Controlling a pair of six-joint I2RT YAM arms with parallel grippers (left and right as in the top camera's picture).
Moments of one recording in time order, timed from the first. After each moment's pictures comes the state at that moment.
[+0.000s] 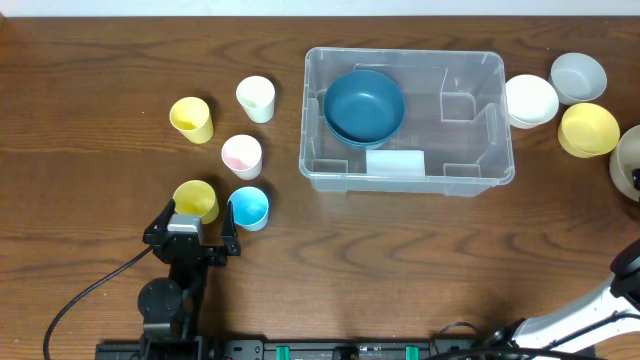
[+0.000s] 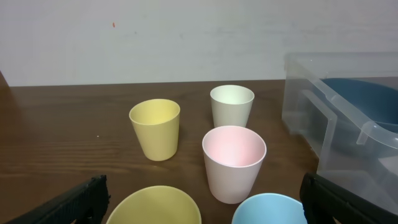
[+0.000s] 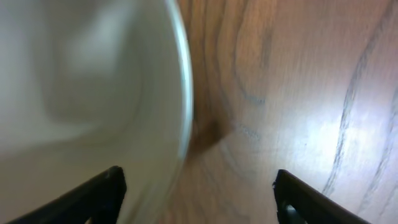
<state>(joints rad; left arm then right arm) 0.00 0.01 0.03 -0.12 0.07 -0.01 -0.82 2.03 1.49 -0.80 0.11 0.74</state>
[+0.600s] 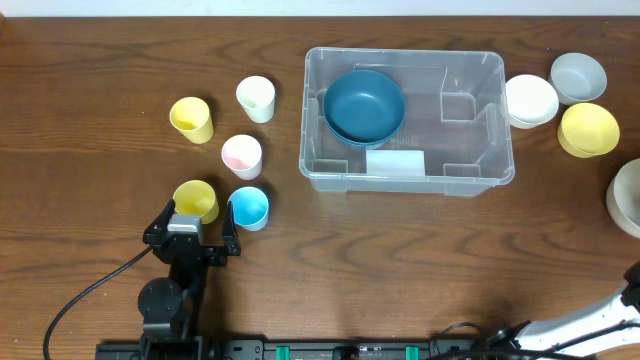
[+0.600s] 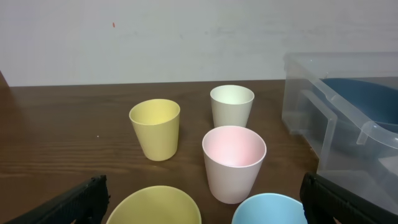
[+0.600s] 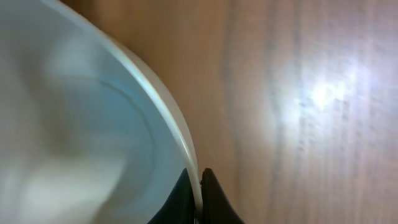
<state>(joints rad) 0.00 0.01 0.03 -0.12 0.07 -0.01 -0.97 2.03 1.50 -0.95 0.09 0.84</state>
